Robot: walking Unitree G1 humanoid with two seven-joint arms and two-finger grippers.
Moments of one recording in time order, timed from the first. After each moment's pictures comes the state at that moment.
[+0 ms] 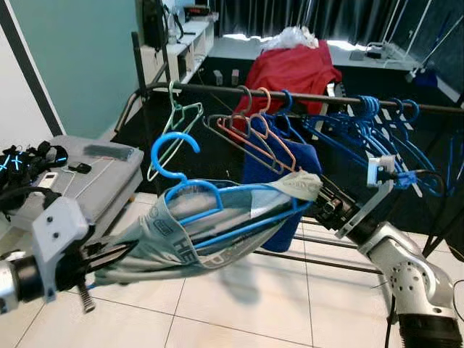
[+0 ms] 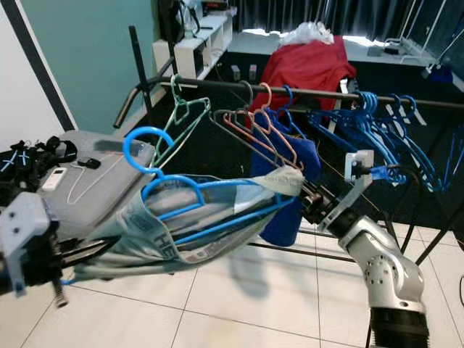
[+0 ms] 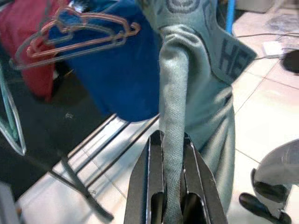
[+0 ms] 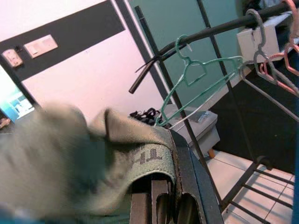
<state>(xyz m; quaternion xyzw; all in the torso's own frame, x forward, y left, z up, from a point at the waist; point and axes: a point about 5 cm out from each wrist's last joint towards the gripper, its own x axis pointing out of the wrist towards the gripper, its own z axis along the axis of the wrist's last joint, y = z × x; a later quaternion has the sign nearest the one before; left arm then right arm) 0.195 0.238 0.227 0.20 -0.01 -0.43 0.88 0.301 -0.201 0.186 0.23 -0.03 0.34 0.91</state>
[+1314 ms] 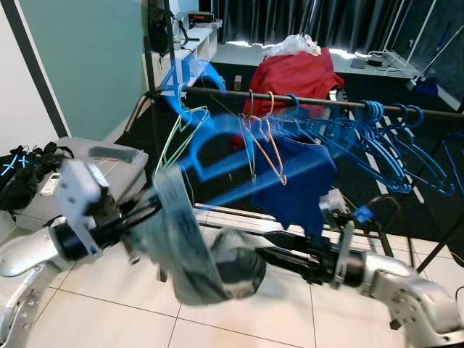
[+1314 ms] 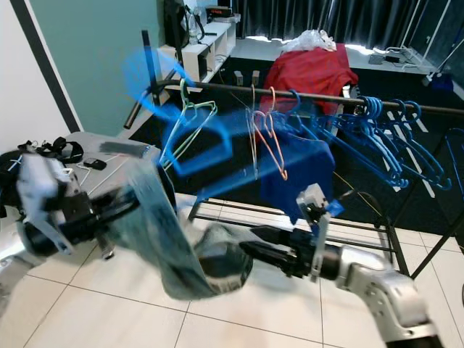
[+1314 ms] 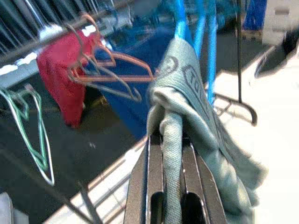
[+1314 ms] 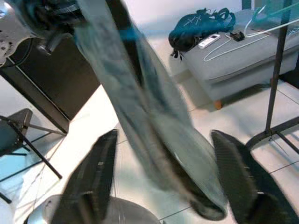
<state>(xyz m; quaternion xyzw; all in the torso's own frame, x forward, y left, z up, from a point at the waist) 0.245 0.211 0.205 0.20 -0.07 -0.39 0.89 0.249 -0.177 0.156 0.06 0.15 0.54 0.83</state>
